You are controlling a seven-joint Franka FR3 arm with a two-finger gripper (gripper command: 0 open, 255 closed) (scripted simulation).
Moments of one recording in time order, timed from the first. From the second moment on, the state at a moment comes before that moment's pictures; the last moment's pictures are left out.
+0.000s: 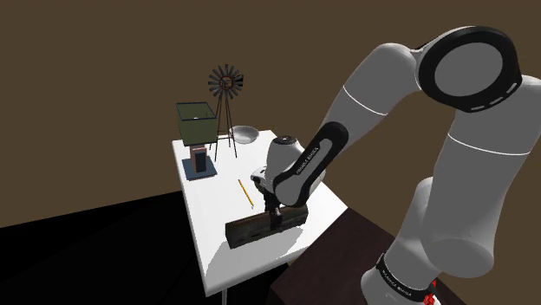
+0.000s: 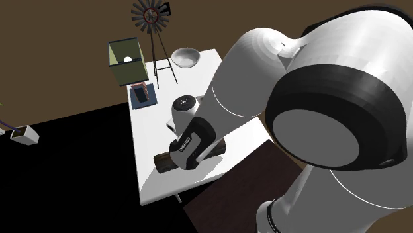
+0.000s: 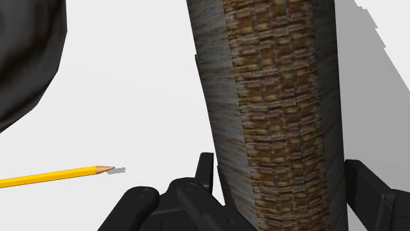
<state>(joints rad) 0.33 0.15 -0.09 -2.66 0.05 2.81 -0.85</state>
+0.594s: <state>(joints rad) 0.33 0.12 -0.09 -2.67 0.04 2.79 -0.84</state>
